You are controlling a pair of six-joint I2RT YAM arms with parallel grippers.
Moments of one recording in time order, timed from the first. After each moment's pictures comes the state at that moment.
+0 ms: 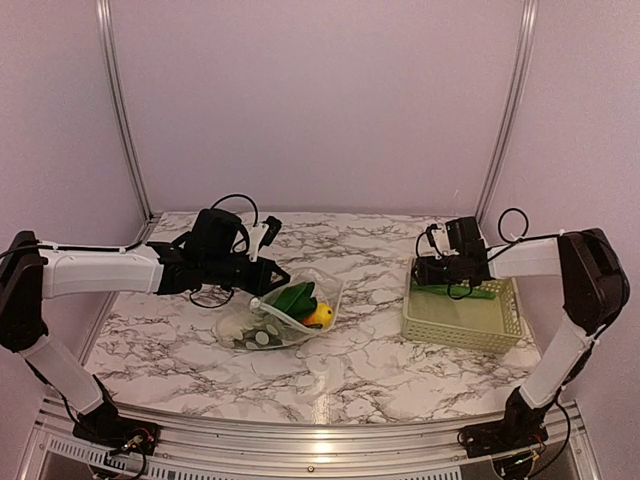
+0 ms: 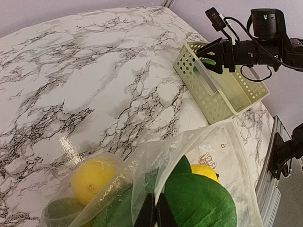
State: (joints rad) left arm -0.75 1.58 1.01 -0.02 0.26 -0.31; right arm 0.25 1.67 0.91 -0.04 -0.05 0.14
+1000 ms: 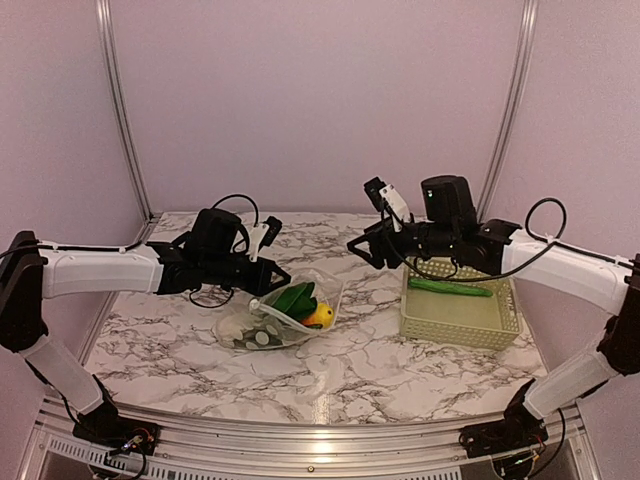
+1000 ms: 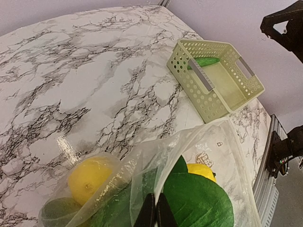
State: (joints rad) left arm -0.74 1.58 1.01 -0.02 0.28 -0.31; right arm 0.67 1.39 1.11 -0.16 -0.26 0.00
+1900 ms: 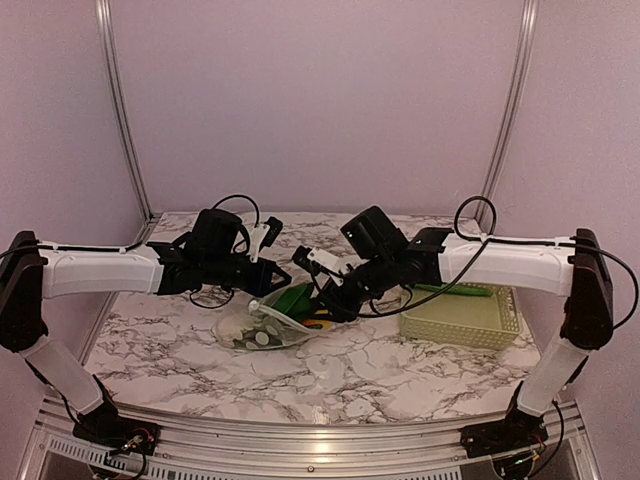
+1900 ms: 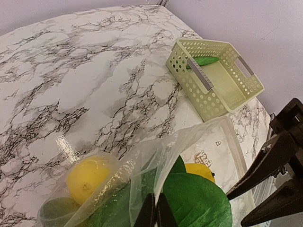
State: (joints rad) left arm -0.75 1.58 1.01 -0.02 0.28 -0.31; right arm 0.92 1.67 1.29 -0.44 -0.37 -0.06
